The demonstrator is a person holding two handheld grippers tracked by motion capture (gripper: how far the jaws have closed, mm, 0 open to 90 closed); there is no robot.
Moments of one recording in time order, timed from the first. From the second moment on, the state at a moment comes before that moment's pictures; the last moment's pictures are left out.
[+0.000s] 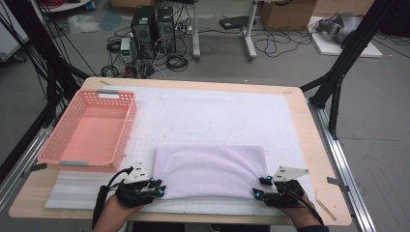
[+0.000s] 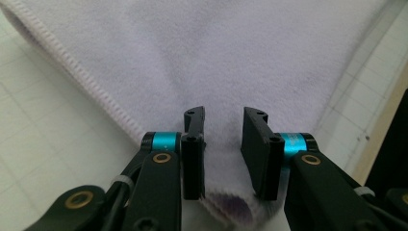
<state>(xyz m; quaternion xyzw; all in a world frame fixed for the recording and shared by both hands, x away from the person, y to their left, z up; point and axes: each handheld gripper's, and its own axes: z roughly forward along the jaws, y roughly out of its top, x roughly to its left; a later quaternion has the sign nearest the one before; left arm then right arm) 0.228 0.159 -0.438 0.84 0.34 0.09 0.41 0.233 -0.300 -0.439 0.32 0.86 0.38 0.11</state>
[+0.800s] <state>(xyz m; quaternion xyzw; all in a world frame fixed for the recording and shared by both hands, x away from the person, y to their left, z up) 0.355 0.155 -0.446 0.77 0.45 0.12 0.44 0.352 -0.314 -0.446 0.44 0.79 0.41 0.14</state>
